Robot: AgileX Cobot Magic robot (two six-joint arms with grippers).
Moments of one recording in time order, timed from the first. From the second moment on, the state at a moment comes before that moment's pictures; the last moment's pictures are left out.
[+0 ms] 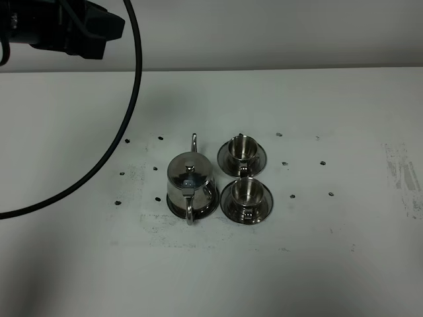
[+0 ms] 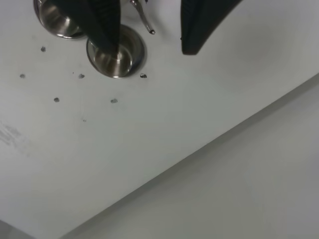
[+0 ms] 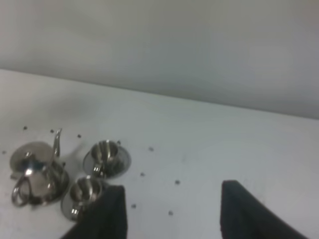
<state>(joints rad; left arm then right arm) -0.21 1.46 -1.39 -0.65 0.69 0.81 -0.03 0.38 -0.92 0.22 0.99 -0.21</state>
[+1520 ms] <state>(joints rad) -0.35 1.47 -1.39 -0.52 0.85 0.88 -0.03 0.02 -0.52 0.03 1.12 -0.01</state>
